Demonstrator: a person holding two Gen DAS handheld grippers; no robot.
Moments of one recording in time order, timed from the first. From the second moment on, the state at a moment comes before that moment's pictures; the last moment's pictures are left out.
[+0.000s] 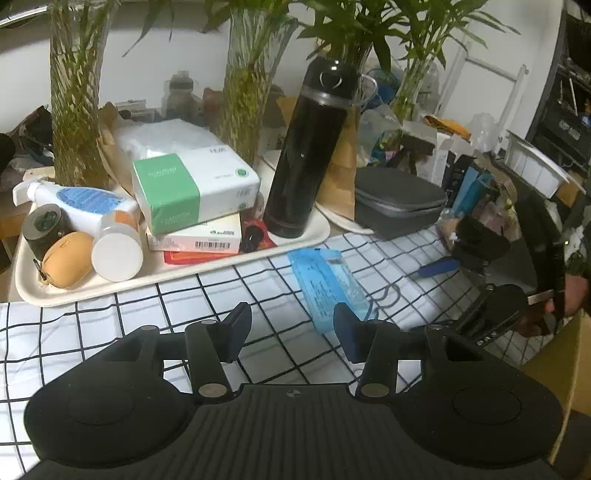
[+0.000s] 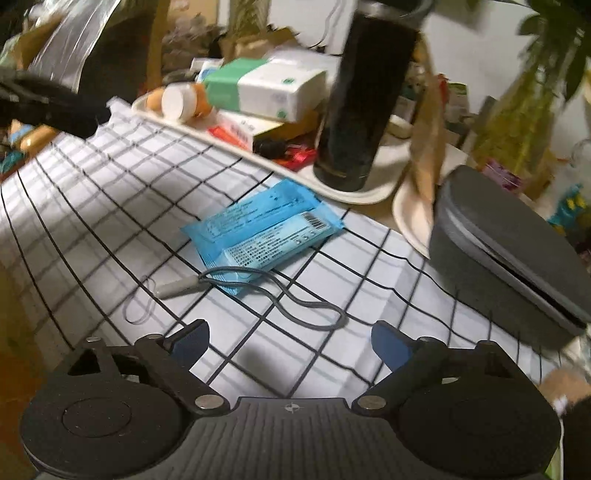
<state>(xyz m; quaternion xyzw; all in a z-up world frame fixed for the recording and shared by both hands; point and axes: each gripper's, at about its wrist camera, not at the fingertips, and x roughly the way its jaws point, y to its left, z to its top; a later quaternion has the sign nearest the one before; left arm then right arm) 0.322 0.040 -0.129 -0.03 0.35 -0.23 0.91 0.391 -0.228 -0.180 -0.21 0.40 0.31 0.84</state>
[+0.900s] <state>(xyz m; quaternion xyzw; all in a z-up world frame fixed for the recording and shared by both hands) 0.322 0.036 -0.137 0.00 0.36 -0.22 0.91 0.406 -0.202 -0.198 -0.19 0.41 0.41 0.79</state>
